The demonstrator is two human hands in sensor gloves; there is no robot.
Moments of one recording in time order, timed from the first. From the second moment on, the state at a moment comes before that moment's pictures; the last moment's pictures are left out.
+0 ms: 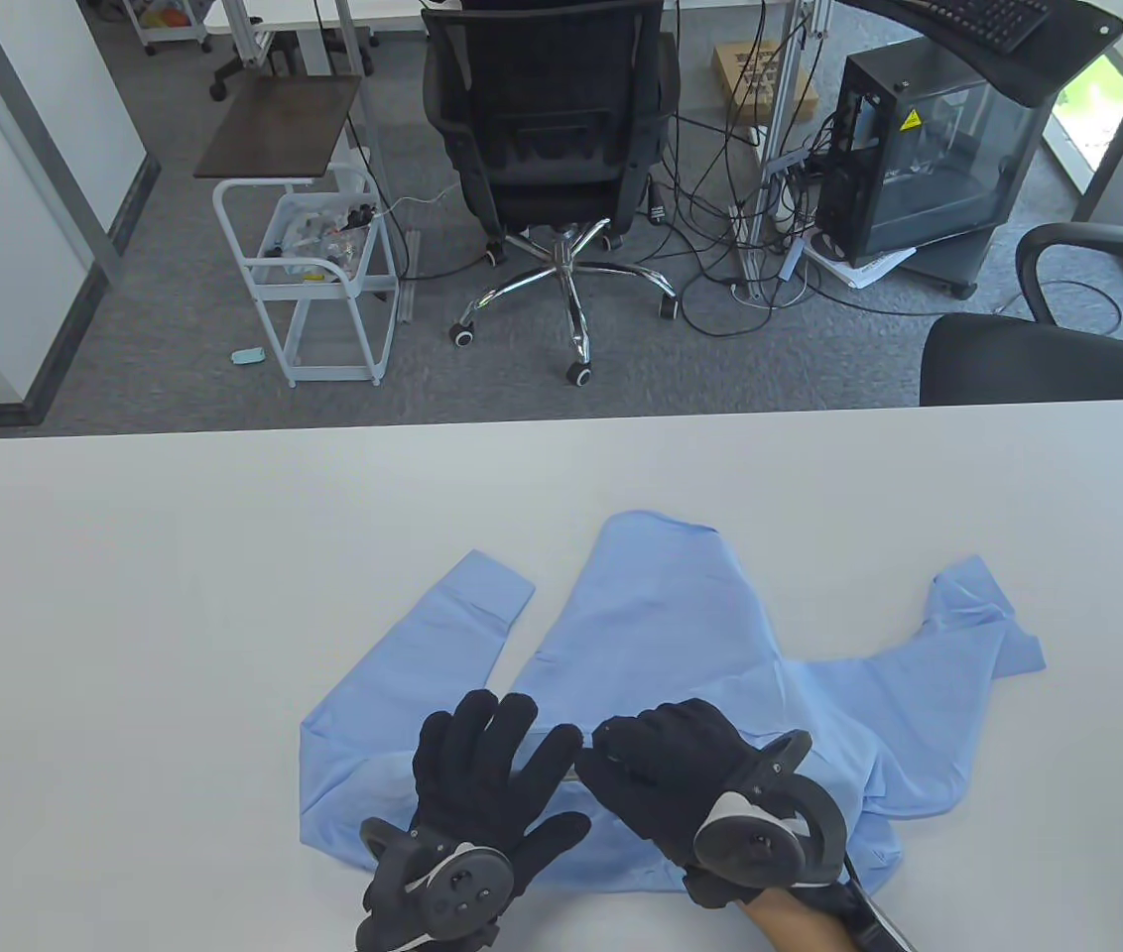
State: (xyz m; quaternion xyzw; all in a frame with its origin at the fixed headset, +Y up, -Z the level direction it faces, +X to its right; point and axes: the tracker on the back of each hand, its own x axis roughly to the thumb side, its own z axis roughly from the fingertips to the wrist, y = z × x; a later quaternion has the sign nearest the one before) left_hand -0.147 -0.726 -0.213 0.14 -0.26 0.11 0.95; right_hand 0.067 -0.670 -0.213 0.31 -0.32 0.86 0.24
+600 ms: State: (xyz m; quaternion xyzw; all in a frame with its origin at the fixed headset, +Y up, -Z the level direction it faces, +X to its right) left_hand -0.145 -0.729 -0.213 0.19 -0.22 0.05 0.95; right_hand 0.082 -0.678 -0.200 0.32 -0.33 0.84 0.30
